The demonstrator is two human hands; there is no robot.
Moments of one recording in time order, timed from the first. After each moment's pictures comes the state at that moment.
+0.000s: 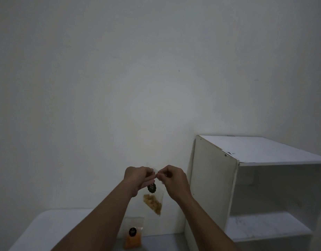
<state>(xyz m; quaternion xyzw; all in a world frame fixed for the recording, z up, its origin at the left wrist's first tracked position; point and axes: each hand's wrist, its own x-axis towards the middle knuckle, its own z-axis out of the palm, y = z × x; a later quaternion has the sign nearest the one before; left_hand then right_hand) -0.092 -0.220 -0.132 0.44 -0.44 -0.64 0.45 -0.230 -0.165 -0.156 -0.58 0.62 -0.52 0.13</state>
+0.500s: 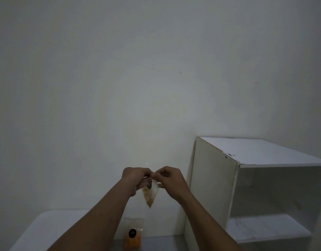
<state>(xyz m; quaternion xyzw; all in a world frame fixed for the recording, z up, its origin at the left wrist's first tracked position) -0.079 -0.218 -0.125 0.46 -0.43 -0.64 0.45 -0.219 -0.165 -0.147 -0.58 0.57 -0.53 0.25</state>
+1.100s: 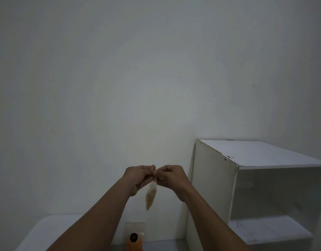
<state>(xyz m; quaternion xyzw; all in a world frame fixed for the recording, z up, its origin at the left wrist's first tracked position) -0.077 -0.210 -0.110 0.39 -0.43 -0.69 0.45 -0.218 -0.155 -0.118 -0.50 0.51 -0.58 0.39</state>
